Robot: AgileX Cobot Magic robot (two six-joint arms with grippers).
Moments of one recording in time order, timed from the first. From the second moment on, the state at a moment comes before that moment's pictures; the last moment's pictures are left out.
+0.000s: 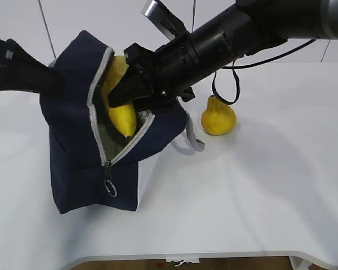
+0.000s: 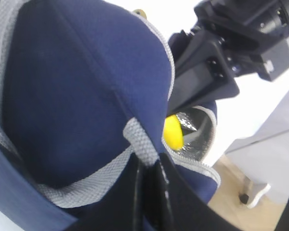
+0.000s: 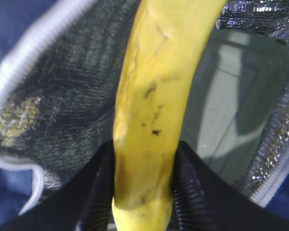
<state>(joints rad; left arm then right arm) -0.12 1.35 -1.01 -0.97 0.91 0.82 0.39 1.99 -1.59 1.05 1.01 -0.56</state>
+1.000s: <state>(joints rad) -0.12 1.35 -1.01 -0.96 0.85 0.82 0.39 1.99 -1.95 0.44 1.18 -0.24</state>
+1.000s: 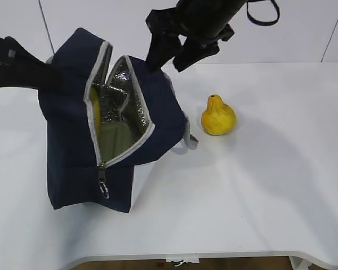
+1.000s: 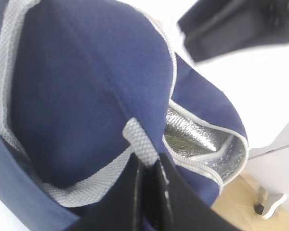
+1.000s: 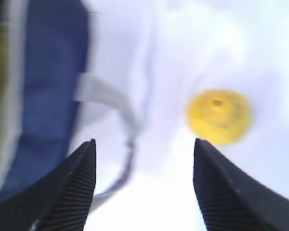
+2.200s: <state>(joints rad) -0.12 1.35 -1.01 -0.95 0.89 0.80 0.39 2.21 -2.01 -0.20 1.13 0.12</state>
